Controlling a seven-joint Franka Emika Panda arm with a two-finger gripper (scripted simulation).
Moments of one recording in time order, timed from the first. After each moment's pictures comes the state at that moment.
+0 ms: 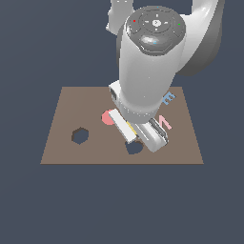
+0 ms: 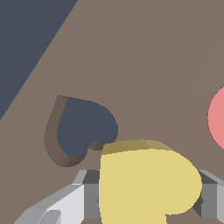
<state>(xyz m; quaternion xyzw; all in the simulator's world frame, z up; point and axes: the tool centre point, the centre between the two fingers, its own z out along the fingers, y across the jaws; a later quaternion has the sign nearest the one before) 0.039 0.039 0.040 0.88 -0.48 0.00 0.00</state>
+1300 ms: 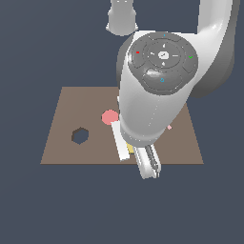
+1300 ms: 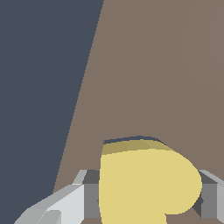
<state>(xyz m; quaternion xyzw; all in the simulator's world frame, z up) 0.091 0.040 0.037 0.79 -0.61 0.00 0.00</state>
